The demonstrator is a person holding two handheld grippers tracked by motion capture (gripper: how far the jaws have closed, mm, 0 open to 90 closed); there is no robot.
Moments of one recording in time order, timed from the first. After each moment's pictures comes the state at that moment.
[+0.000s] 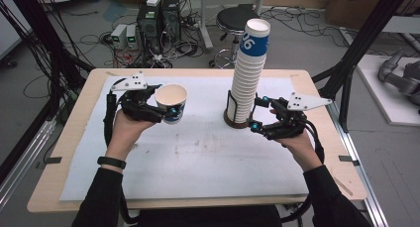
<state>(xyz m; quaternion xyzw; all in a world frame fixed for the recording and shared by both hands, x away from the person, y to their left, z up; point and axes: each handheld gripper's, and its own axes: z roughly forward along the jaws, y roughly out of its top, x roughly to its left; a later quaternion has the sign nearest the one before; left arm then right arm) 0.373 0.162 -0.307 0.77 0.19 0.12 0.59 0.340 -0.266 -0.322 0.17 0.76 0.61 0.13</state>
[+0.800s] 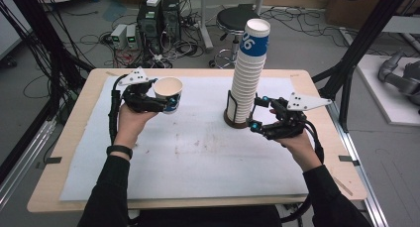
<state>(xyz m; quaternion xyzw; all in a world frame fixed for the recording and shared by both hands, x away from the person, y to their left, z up) 0.411 0.169 -0.330 0.76 0.25 0.18 0.57 0.340 -0.266 -0.322 0.17 0.76 0.61 0.14</state>
